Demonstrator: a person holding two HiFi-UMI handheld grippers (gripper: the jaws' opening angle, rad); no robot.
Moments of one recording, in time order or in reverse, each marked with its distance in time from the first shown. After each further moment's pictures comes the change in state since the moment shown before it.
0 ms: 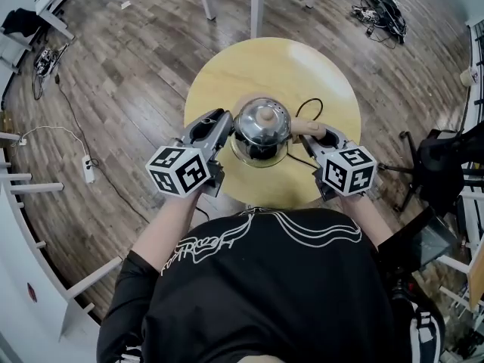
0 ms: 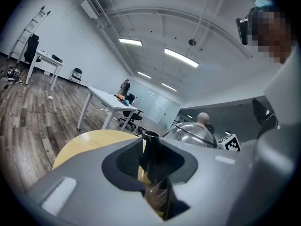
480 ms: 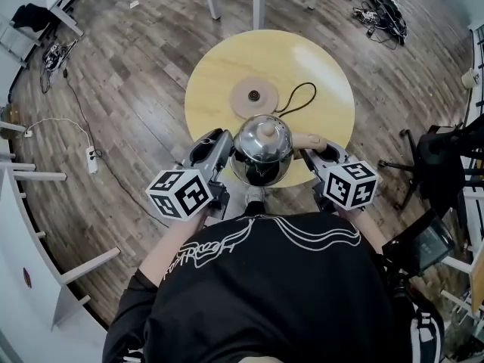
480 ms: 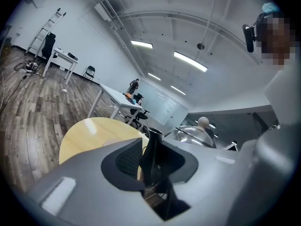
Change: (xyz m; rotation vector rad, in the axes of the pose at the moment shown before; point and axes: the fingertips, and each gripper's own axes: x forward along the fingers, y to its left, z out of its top) left arm -0.067 -0.064 -0.012 -0.138 0.001 0.104; right arm -0.069 0.037 -0.013 0.108 0.015 0.031
